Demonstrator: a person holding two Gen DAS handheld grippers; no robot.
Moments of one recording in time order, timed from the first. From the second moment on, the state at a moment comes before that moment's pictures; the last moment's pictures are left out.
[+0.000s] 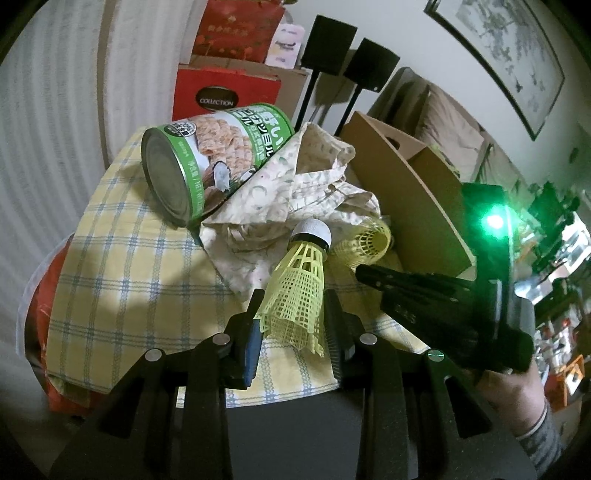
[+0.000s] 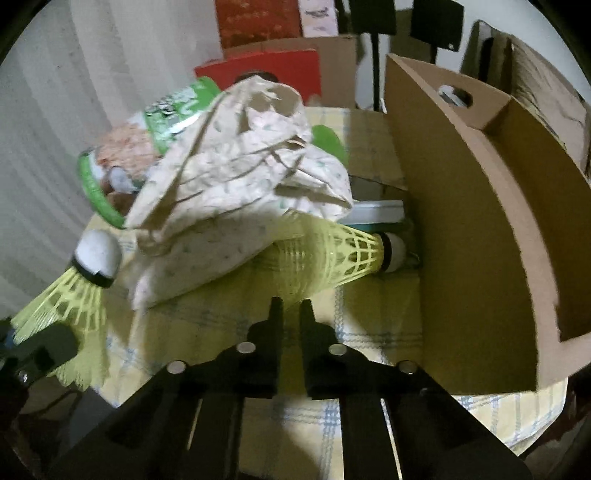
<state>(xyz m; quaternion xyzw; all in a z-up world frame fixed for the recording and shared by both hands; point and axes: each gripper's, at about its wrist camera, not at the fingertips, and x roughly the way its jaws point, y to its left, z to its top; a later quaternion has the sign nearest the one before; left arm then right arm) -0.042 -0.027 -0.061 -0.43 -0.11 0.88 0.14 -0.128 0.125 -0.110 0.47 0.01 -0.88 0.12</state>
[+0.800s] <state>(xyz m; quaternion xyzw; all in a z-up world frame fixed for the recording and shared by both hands) -0.039 -0.027 -0.054 -0.43 -0.12 0.88 0.15 -0.125 0.108 -0.068 0.42 0.07 -0.90 0.12</state>
